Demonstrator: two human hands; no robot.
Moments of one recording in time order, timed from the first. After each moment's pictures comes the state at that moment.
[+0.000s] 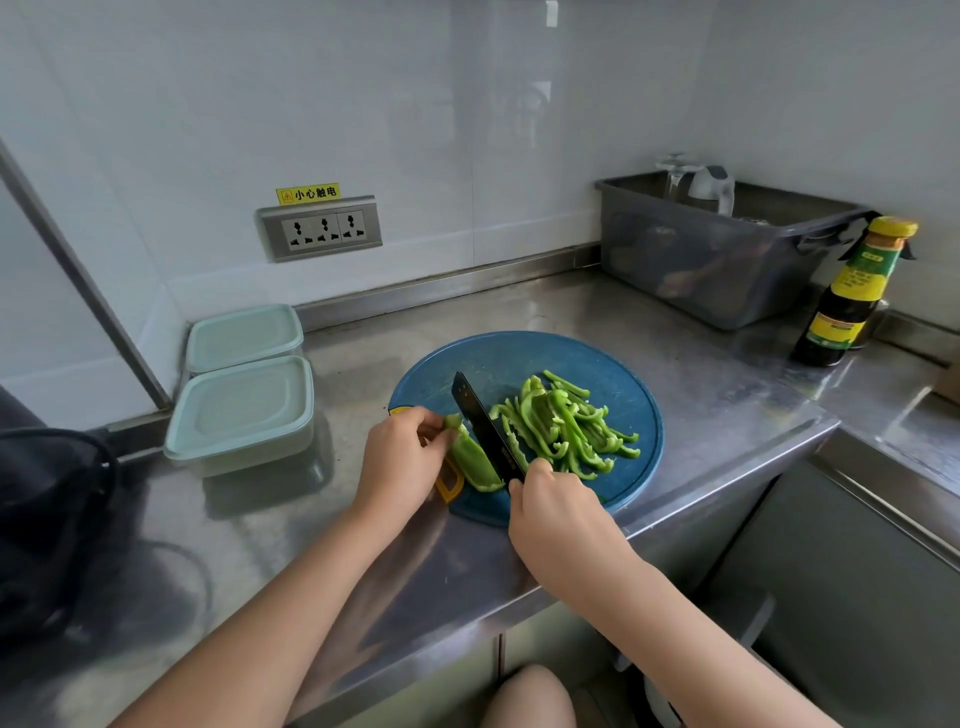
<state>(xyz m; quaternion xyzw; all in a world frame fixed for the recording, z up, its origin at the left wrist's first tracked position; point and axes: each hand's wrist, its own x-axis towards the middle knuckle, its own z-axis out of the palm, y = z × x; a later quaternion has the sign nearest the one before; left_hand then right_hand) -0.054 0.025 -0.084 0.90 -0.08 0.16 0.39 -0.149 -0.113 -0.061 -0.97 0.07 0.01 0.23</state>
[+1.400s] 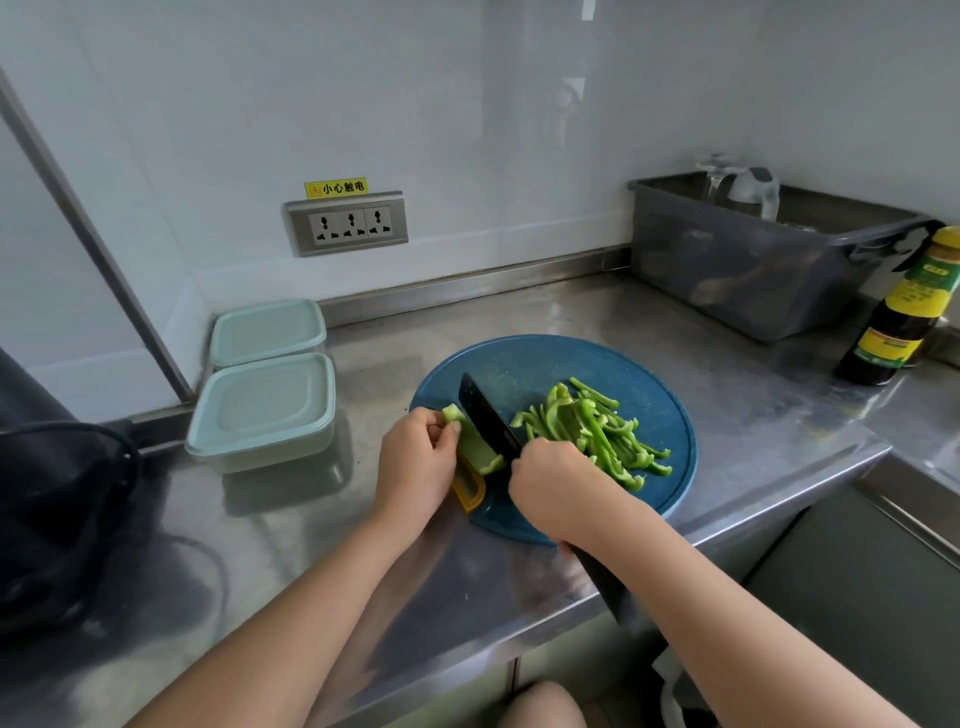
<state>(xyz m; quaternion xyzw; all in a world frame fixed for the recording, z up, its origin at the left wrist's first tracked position) -0.045 0.027 -0.092 0.90 -0.02 0.16 0.41 -0.101 -0.104 -0.034 -0.98 -0.06 0.13 0.10</state>
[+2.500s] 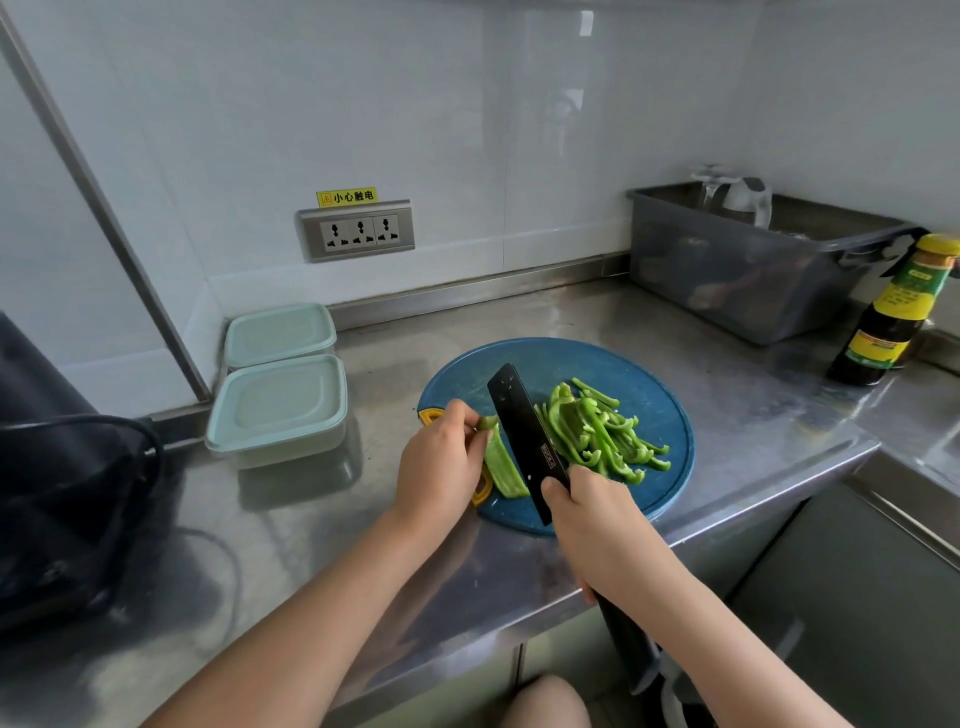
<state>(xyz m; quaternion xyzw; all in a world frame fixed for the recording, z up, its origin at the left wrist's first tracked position) -0.061 0.021 -0.088 0.90 -0.15 0.23 0.33 -0.147 -0.115 -0.051 -0.92 0.12 0.03 0.37</state>
